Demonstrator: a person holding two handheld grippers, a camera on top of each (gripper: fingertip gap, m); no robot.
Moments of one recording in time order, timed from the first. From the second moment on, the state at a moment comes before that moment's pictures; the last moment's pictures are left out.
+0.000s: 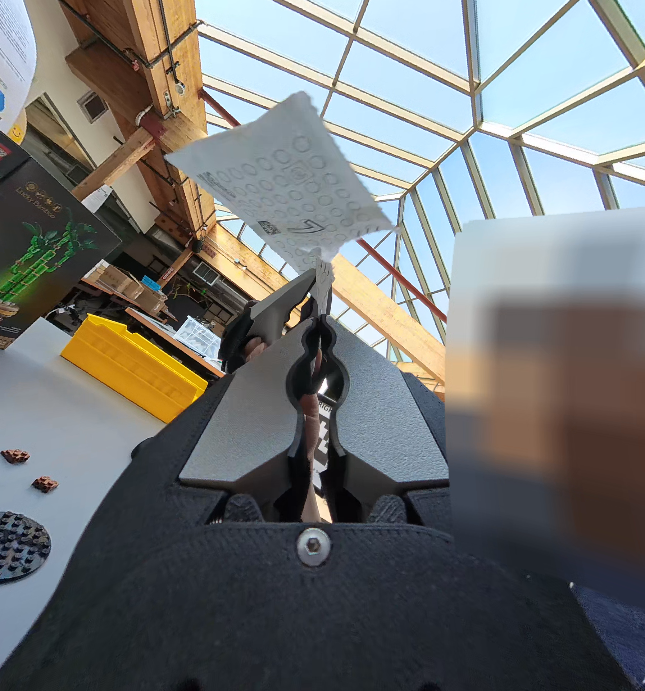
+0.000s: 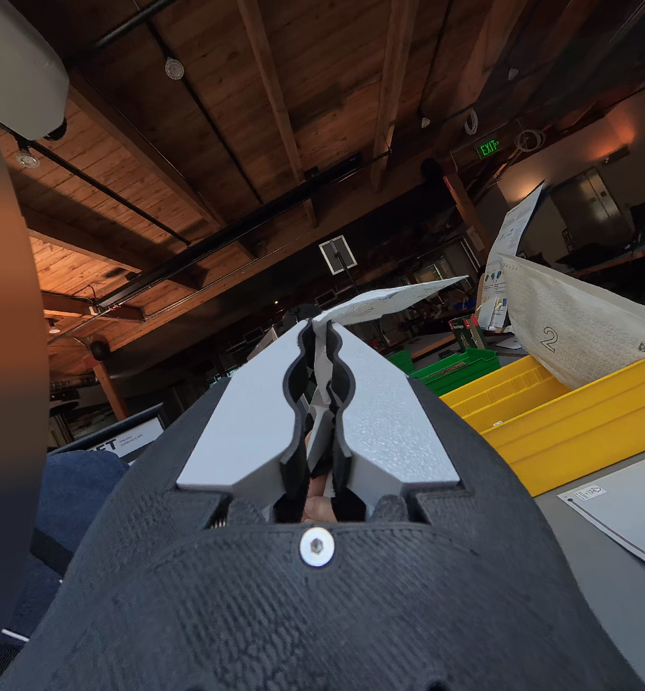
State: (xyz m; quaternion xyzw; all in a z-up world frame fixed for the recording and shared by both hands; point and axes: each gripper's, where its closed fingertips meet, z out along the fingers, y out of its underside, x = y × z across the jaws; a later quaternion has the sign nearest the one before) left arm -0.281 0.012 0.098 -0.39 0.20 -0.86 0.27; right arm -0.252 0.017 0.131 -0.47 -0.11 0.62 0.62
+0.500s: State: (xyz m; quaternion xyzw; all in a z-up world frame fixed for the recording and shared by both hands) left arm -0.268 0.005 0.092 -0.48 0.36 -0.70 0.39; right arm -0.226 0.007 0.126 -0.47 -0.12 0.64 0.60
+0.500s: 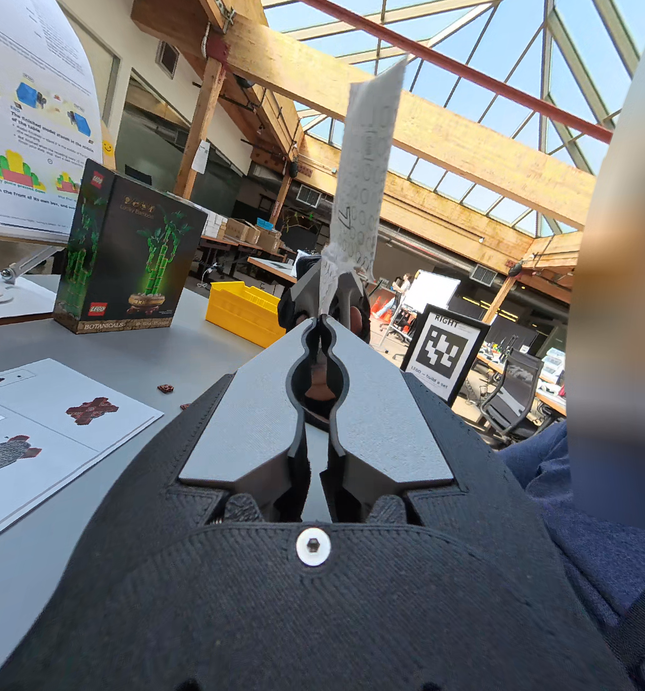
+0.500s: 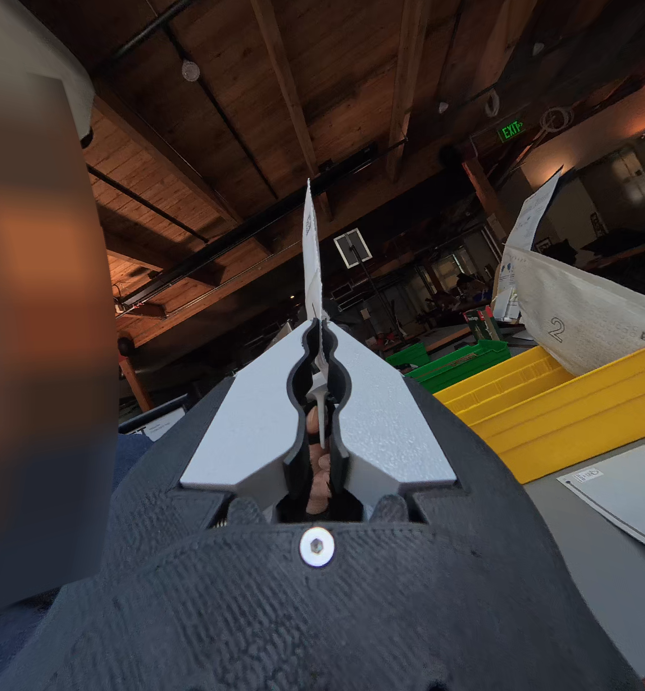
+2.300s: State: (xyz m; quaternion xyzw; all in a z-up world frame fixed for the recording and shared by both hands) left arm -0.194 -0.182 0.576 0.03 0.68 -0.20 0.70; right arm -0.175 -0.232 0.585 -0.32 -0.54 -0.20 0.75
